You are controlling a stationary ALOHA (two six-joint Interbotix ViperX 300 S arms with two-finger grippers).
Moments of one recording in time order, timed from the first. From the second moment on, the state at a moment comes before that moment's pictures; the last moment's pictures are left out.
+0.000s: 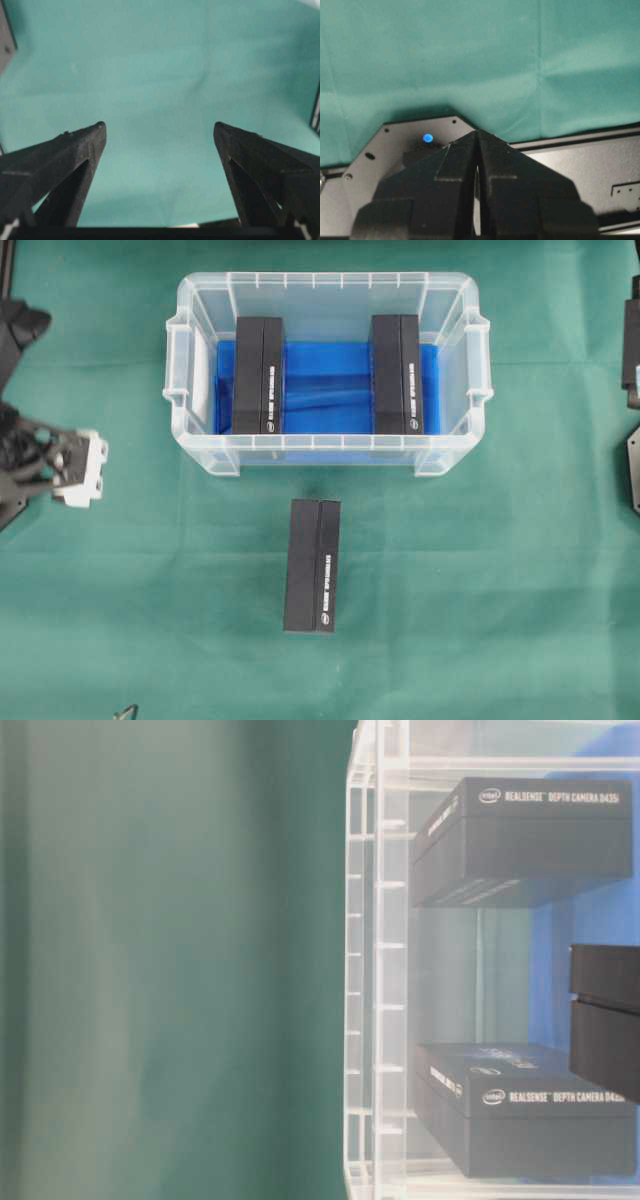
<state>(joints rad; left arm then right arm) -0.17 -0.58 0.61 0.10 1.34 -1.70 0.00 -0.71 0.56 -0.17 1.54 0.20</state>
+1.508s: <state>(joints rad) 0.30 -0.52 0.55 0.07 1.31 -1.21 0.00 -0.71 0.57 -0.17 1.54 0.20</state>
